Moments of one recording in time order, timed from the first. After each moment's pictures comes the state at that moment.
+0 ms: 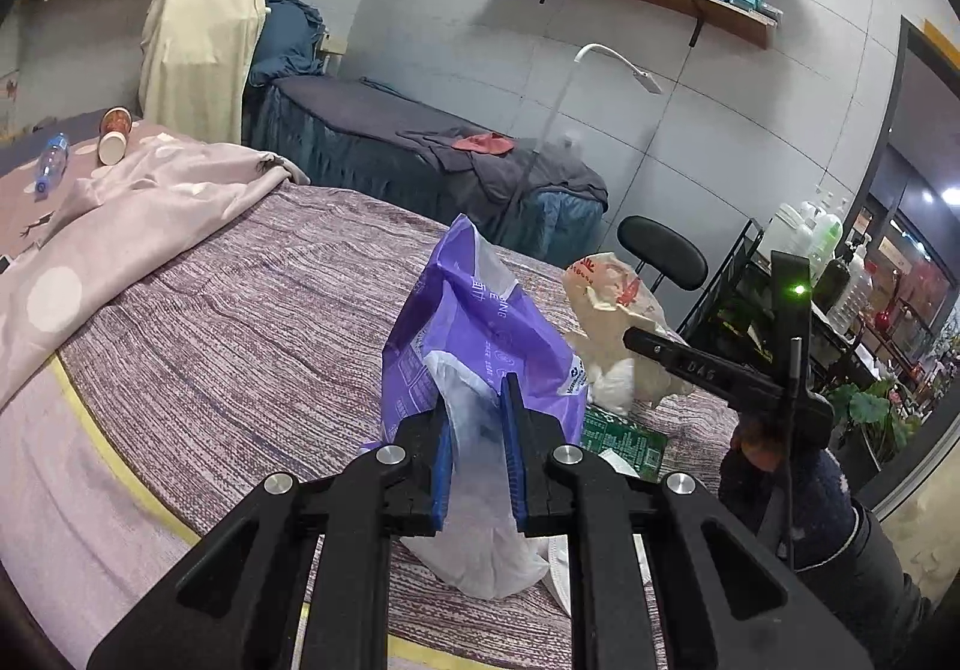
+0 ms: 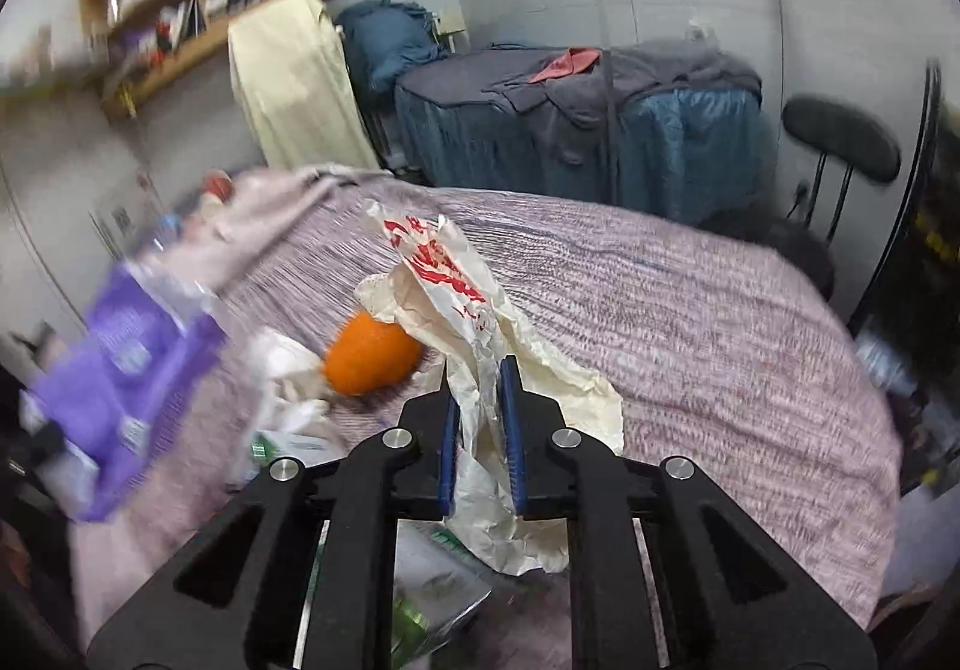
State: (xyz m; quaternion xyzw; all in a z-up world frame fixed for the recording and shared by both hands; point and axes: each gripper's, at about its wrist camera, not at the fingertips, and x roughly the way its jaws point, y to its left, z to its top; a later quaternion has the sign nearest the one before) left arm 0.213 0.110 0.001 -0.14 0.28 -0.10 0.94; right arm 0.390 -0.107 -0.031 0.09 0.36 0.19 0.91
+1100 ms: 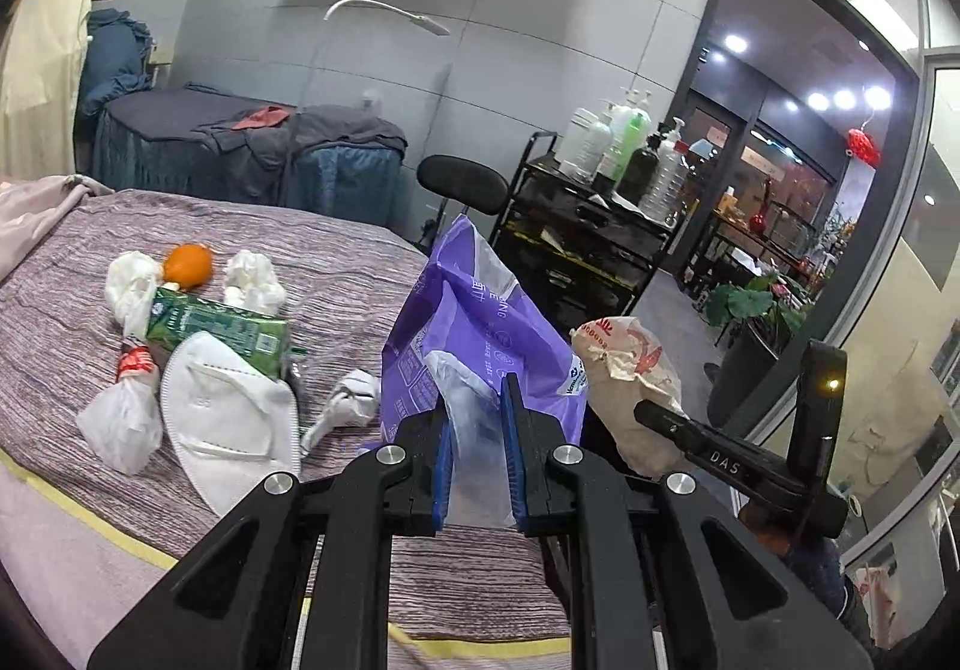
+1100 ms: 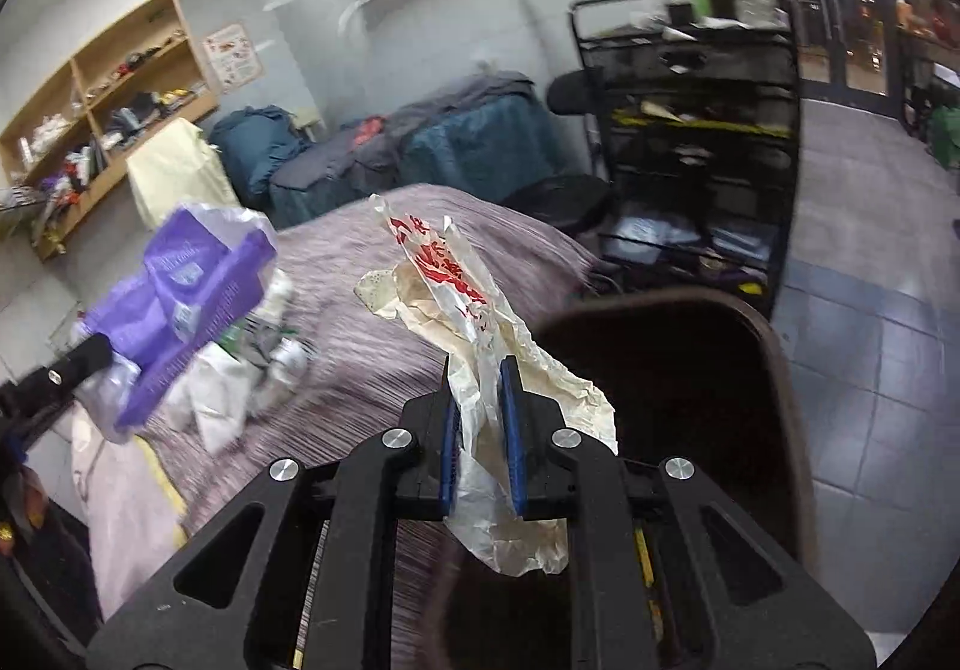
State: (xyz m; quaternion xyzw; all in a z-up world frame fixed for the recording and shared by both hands) left arm 0.128 -0.076 0.007 -0.08 0.29 -0.29 0.91; right arm 0.117 -0.327 -0.045 0.18 0.32 0.01 0.93
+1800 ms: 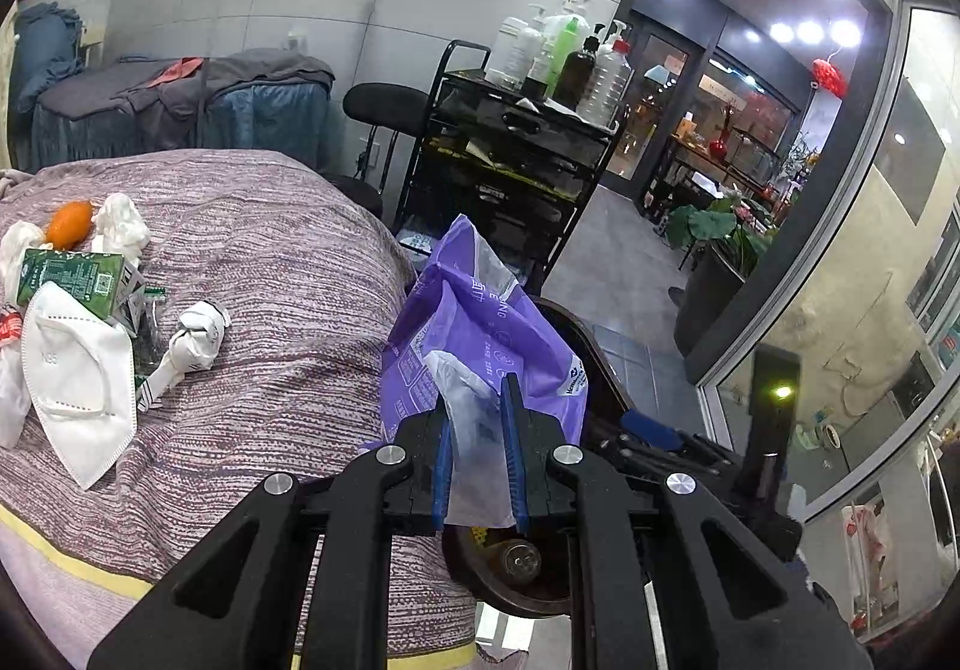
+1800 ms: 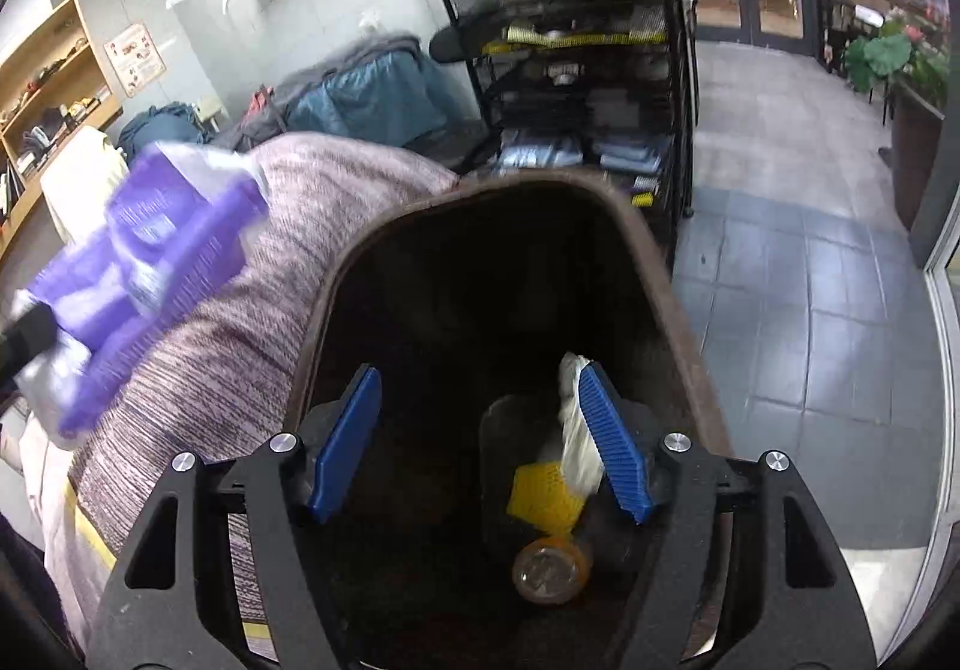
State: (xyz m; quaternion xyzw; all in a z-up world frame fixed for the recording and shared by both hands) left arm 0.125 -0.163 -0.028 -0.04 0.35 -0.34 0.87; right arm 0.083 -0.365 -0.105 0.20 0.35 -0.09 0.91
